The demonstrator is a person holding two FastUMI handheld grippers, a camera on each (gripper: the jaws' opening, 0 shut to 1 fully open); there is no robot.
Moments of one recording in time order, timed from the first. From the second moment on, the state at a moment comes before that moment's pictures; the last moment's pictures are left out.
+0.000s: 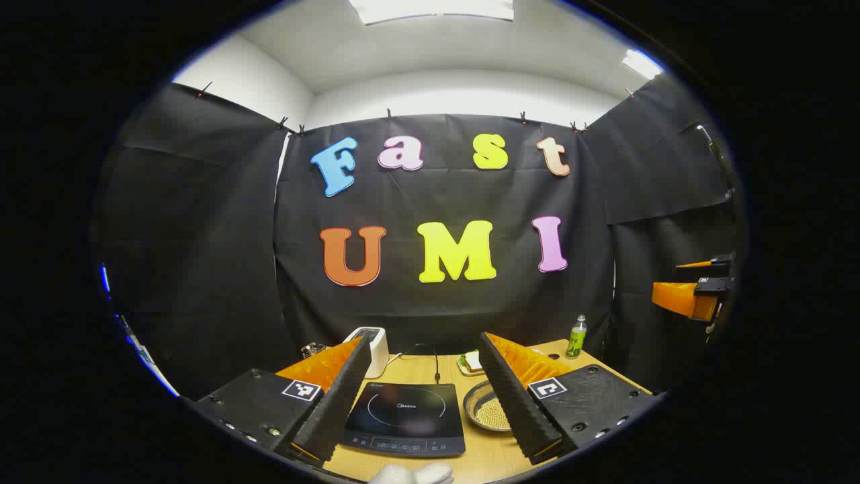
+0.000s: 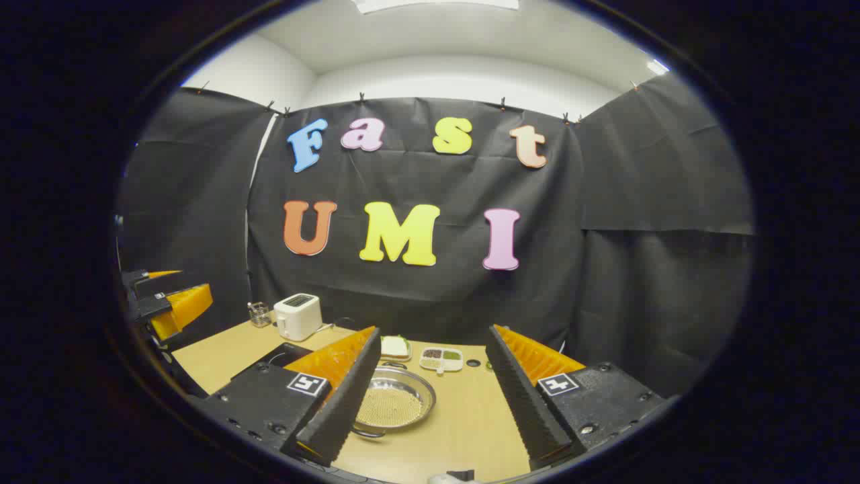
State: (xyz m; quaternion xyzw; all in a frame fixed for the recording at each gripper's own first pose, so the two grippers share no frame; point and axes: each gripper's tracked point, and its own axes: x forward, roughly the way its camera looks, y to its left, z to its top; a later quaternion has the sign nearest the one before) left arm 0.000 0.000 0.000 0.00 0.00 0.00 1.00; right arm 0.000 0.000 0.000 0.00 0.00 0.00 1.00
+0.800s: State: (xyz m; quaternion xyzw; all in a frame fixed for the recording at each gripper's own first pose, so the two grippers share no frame) left arm -0.005 0.013 -0.010 0.01 0.00 0.04 1.00; right arm 0.047 0.059 -0.037 -0.01 0.05 0.10 0.99
